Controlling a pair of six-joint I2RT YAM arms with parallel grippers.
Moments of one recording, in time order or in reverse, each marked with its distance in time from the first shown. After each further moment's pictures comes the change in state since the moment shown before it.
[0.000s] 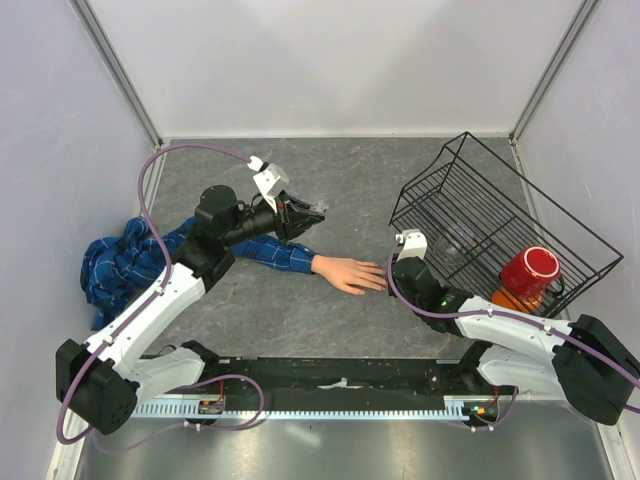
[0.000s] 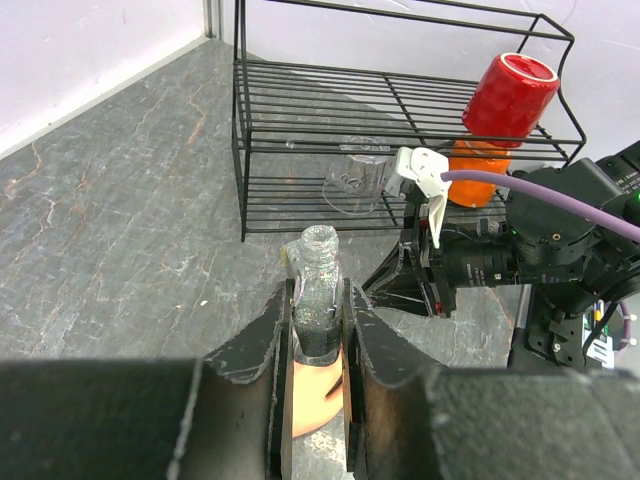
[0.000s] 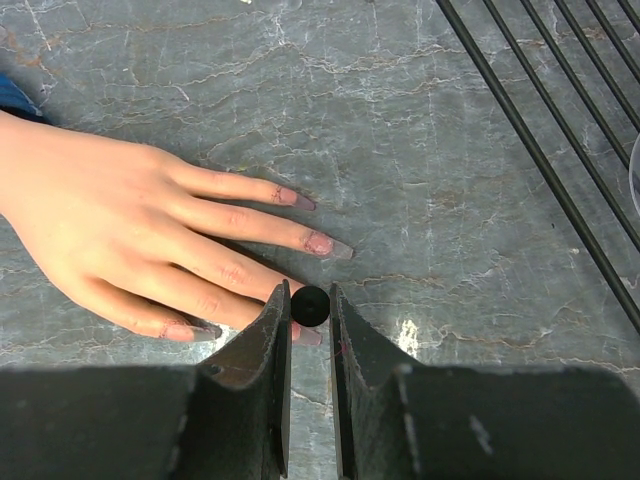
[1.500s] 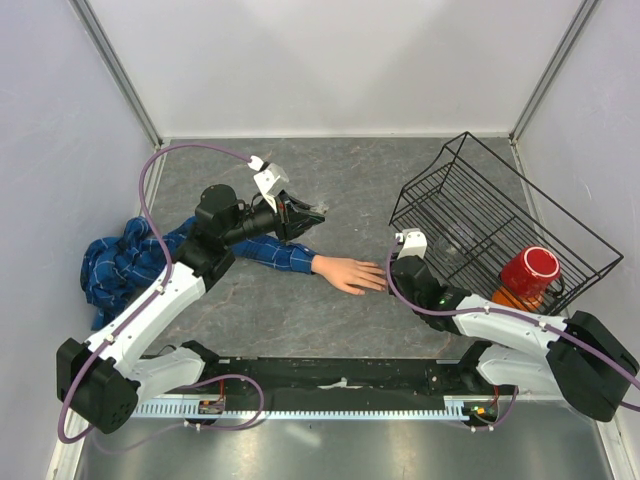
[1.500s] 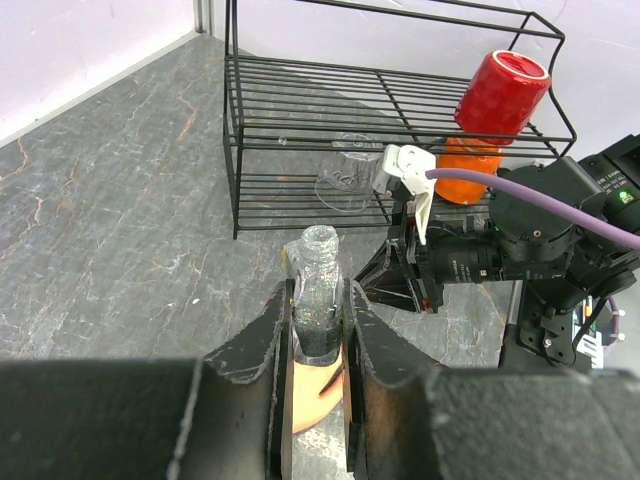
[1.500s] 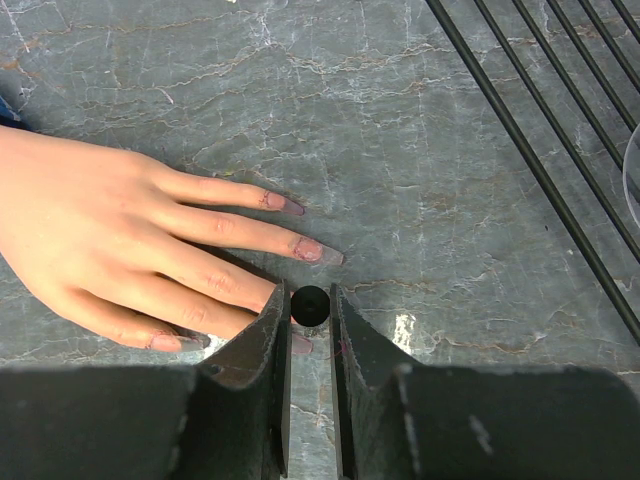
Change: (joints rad) left arm 0.008 0.006 0.000 0.000 0.023 -0.011; right arm -0.016 0.030 0.000 0.020 0.001 -0.006
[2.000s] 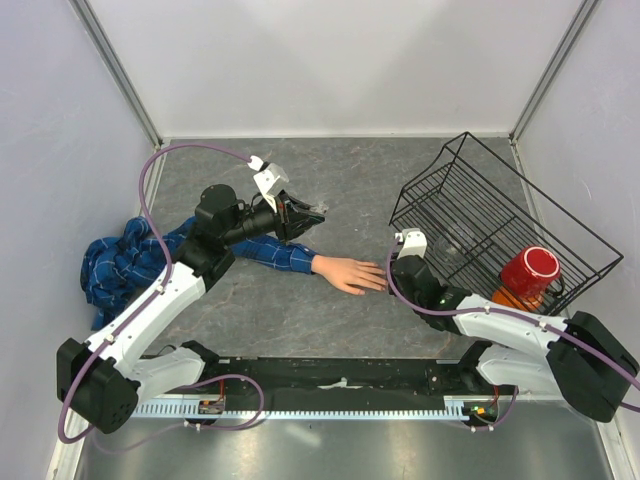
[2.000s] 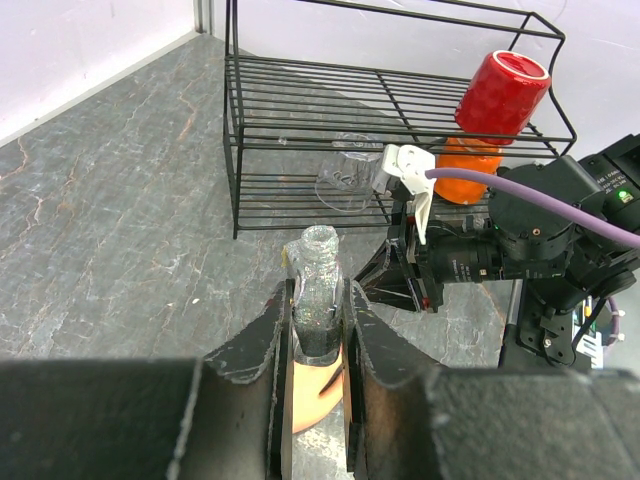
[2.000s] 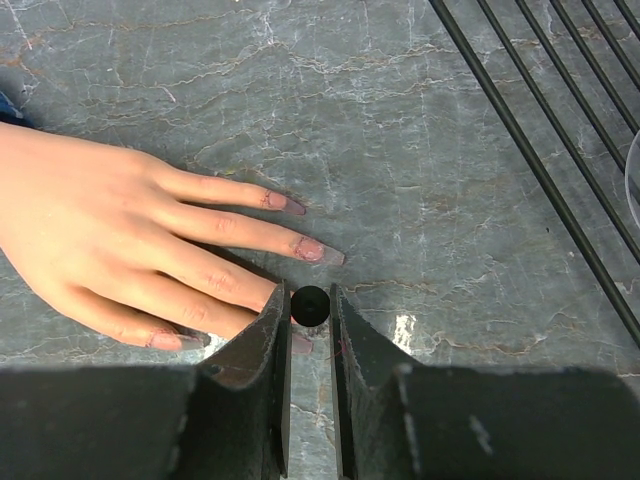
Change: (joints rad) left arm 0.001 0.000 0.000 0.000 0.001 -0.001; right arm -0.003 -0.001 0.000 0.000 -0.009 -0.005
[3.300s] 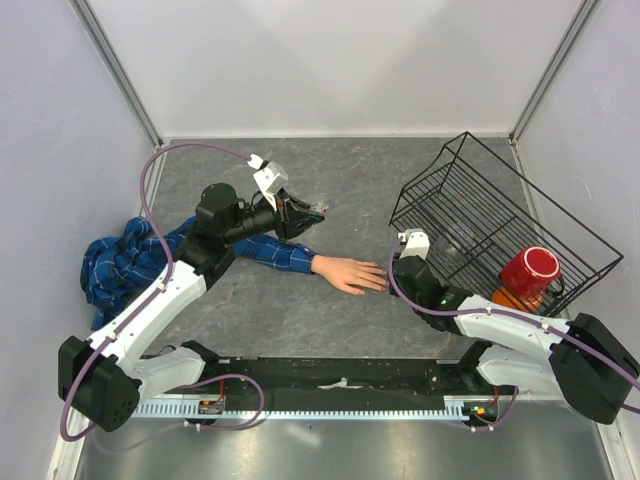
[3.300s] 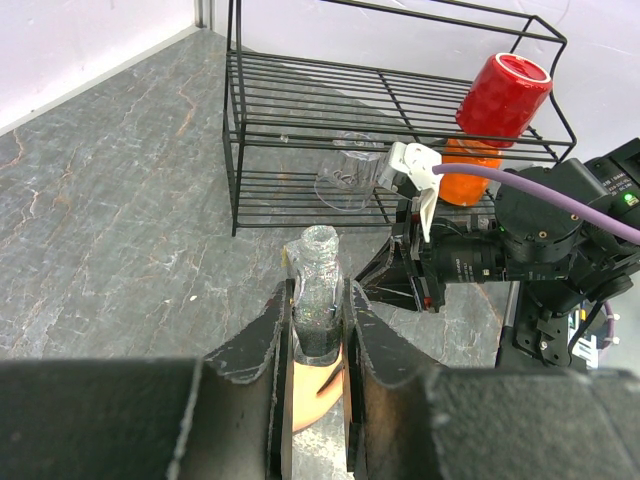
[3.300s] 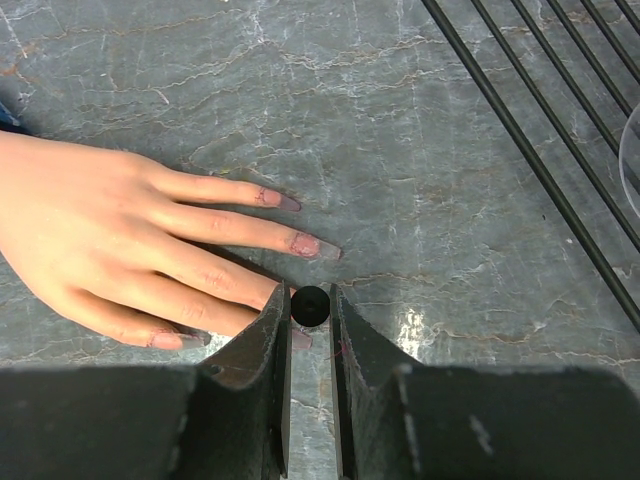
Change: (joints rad) left arm 0.010 0.013 0.000 0.008 0.007 -0.019; right arm -0.001 -0.015 0.000 -0.023 0.011 0.036
